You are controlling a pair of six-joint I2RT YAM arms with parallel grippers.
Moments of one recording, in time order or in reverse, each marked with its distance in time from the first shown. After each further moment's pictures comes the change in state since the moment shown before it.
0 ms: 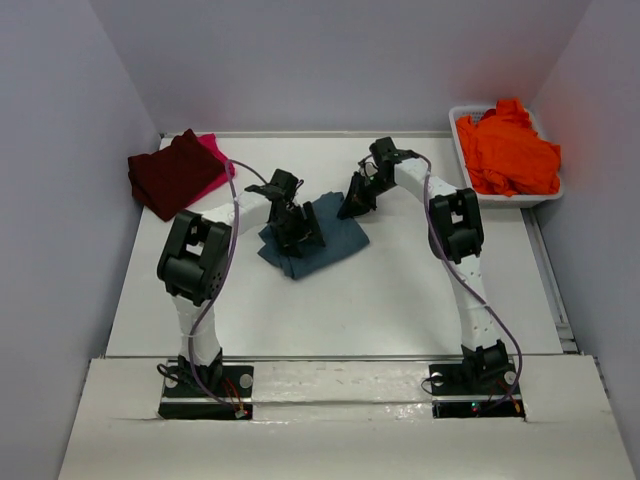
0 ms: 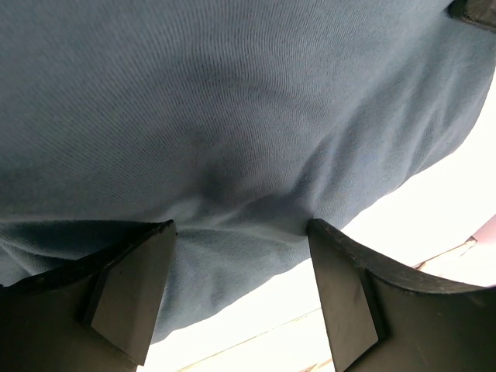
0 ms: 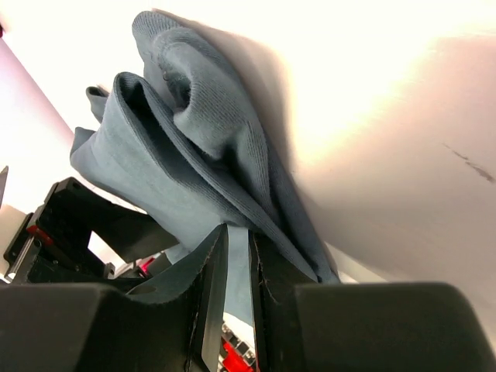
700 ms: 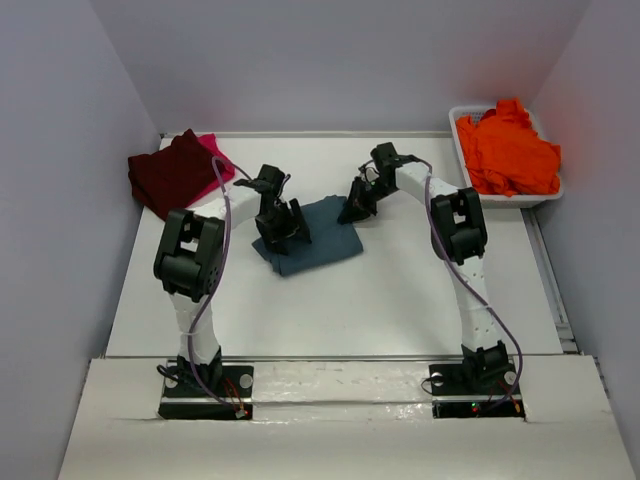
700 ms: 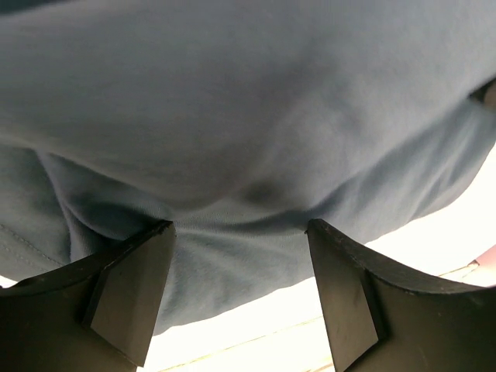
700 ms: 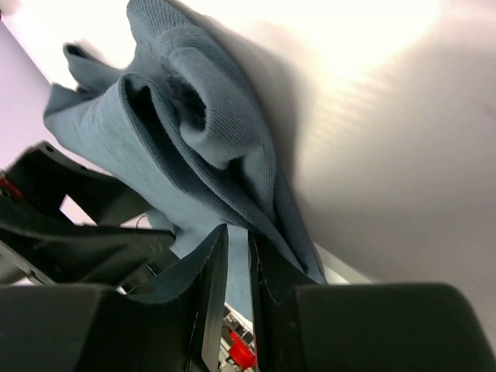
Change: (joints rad) left arm 0.079 0.003 0.022 -0.075 -0.040 0.034; right arm 0.001 -0.037 -0.100 0.039 -0.032 -0.001
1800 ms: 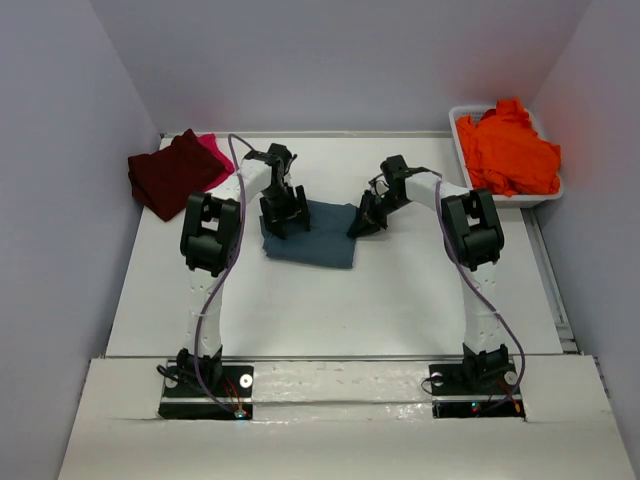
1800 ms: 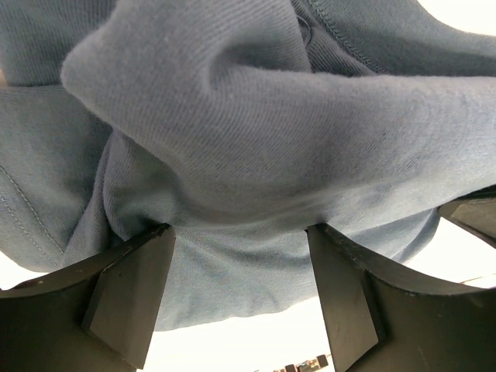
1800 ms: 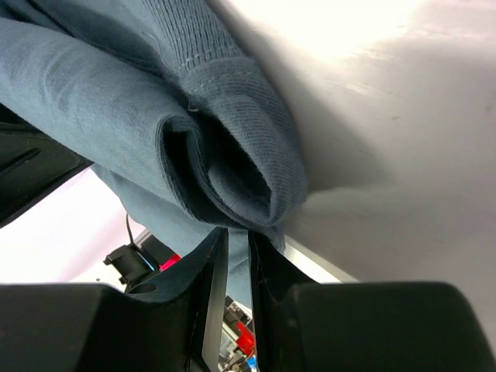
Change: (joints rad) left arm 0.028 0.319 0.504 -0.349 -0.026 0.174; right arm -0.019 -0.178 -0.336 0.107 0.012 0.011
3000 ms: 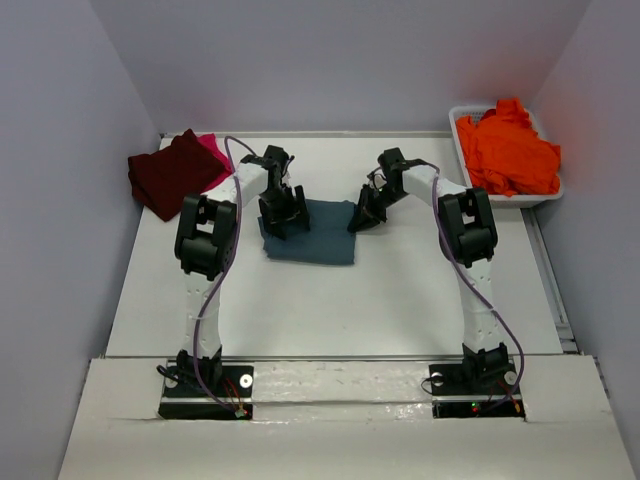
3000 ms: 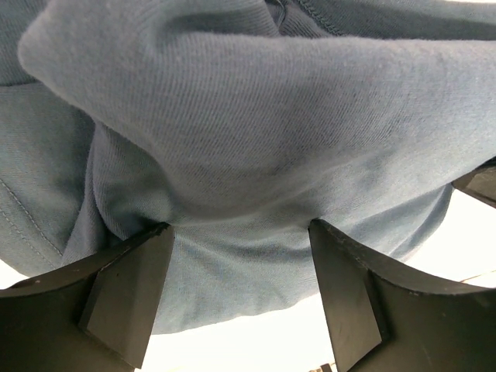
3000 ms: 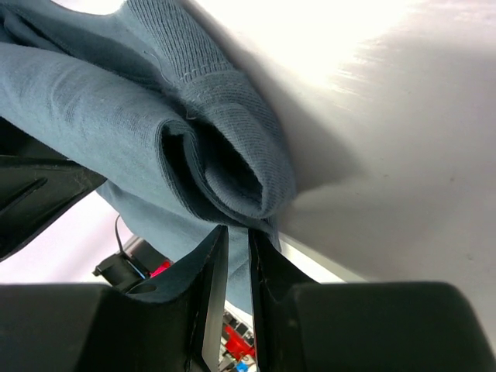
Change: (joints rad) left arm 0.005 -0.061 -0.100 0.094 0.014 0.006; right arm -0.001 0.074 0.163 -0.107 0.042 -0.037
